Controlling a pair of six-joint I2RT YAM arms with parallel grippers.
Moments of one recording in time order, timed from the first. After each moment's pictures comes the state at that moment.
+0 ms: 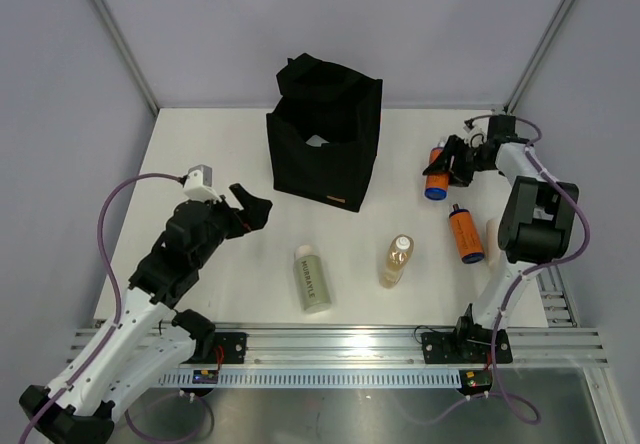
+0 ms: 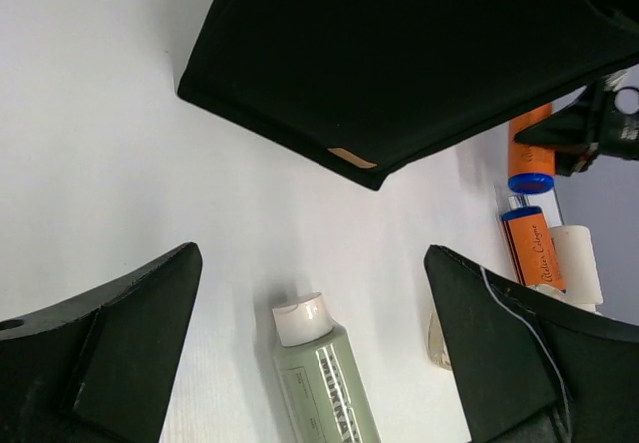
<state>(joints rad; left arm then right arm) -0.52 0.66 0.70 -0.37 -0.16 -0.67 -0.19 1.95 1.43 -0.62 -0.66 0.19</state>
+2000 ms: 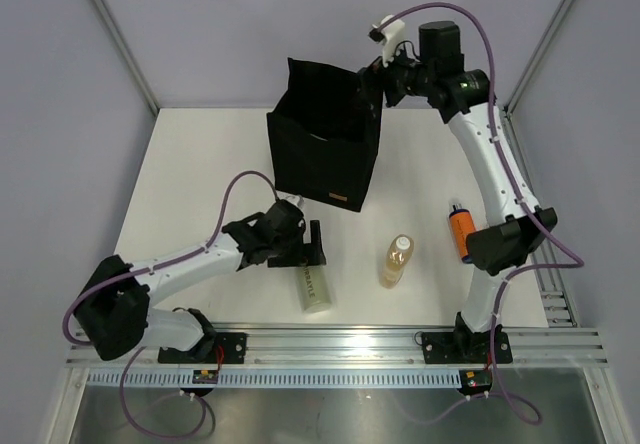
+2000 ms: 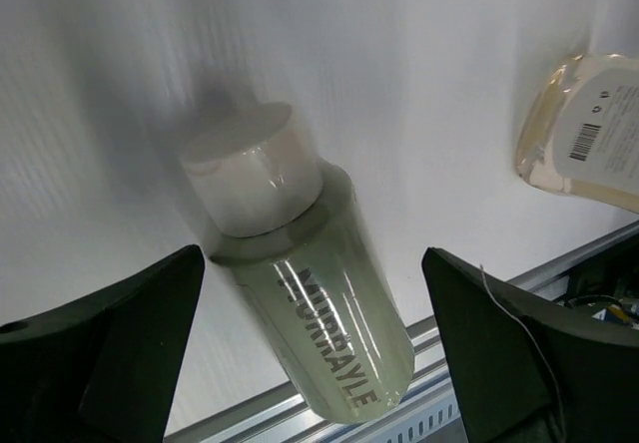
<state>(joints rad) -0.78 1.27 0.74 -0.39 0.05 -0.77 0.37 1.92 2.29 -0.82 -0.47 -0.29</state>
